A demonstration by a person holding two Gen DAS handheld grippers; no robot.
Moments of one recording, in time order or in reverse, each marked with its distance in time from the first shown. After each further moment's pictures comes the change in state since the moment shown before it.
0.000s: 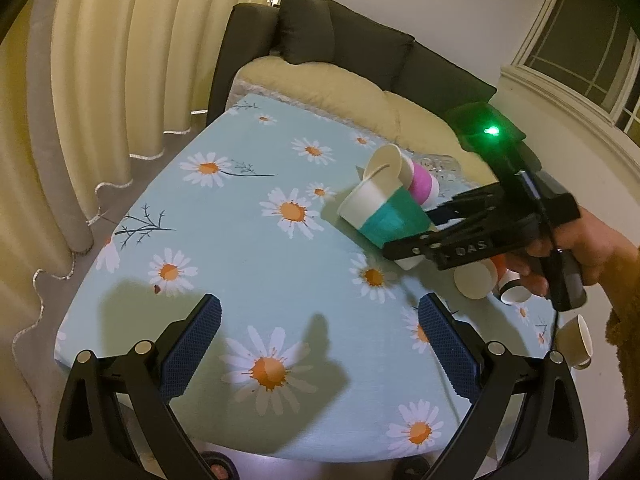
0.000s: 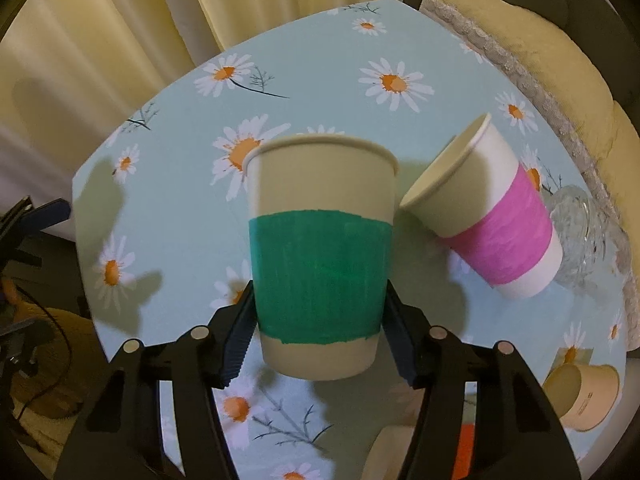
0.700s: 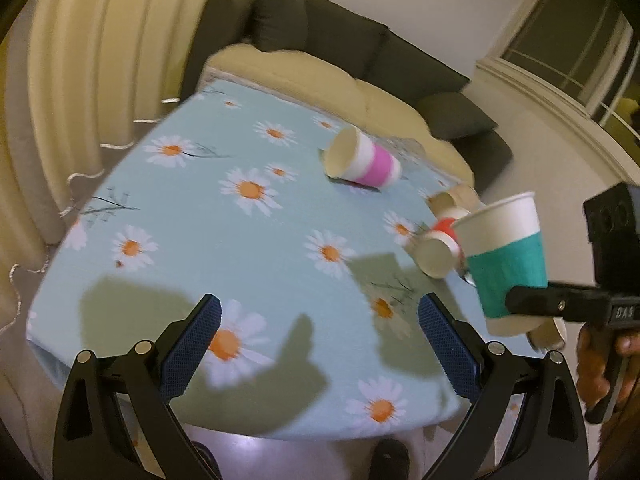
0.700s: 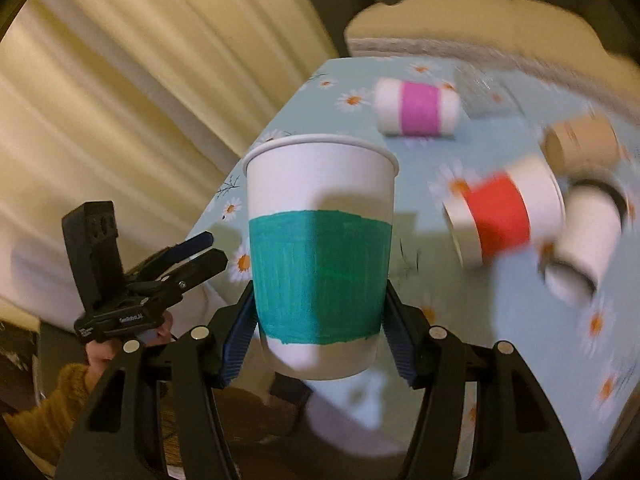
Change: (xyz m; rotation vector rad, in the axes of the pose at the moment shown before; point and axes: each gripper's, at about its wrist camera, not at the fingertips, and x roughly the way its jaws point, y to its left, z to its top) left arm -0.001 -0.021 -0.014 0.025 0.052 -0.132; right arm -0.101 0.030 -0.157 0.536 -0.352 0.240
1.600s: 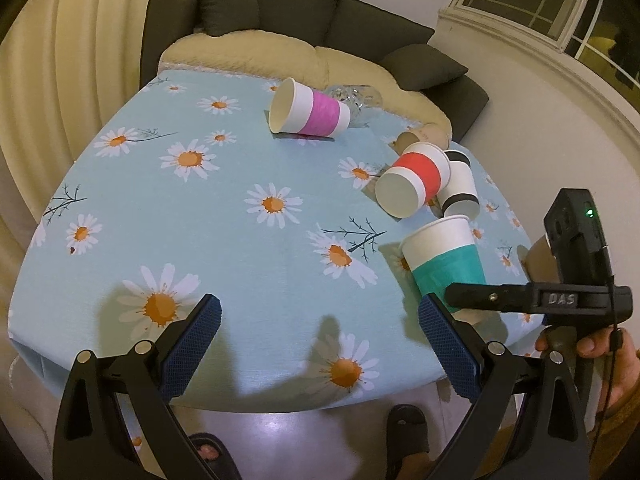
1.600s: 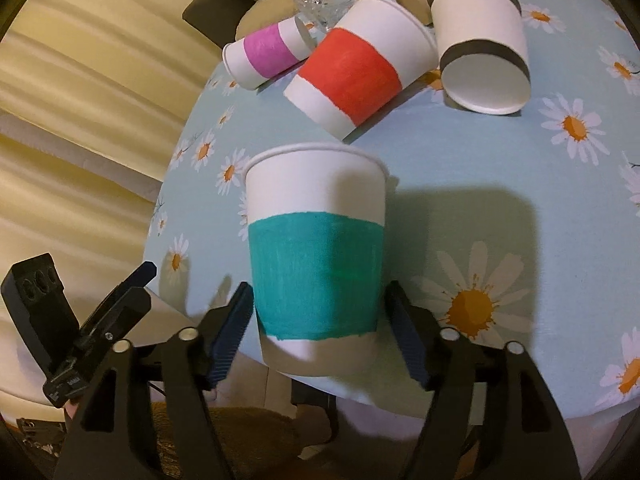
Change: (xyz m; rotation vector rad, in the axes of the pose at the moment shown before) left arm 0.016 -0.044 -0.027 0.149 0.095 0.003; right arm 0.022 -0.070 -0.059 0.333 -0.031 -0.051
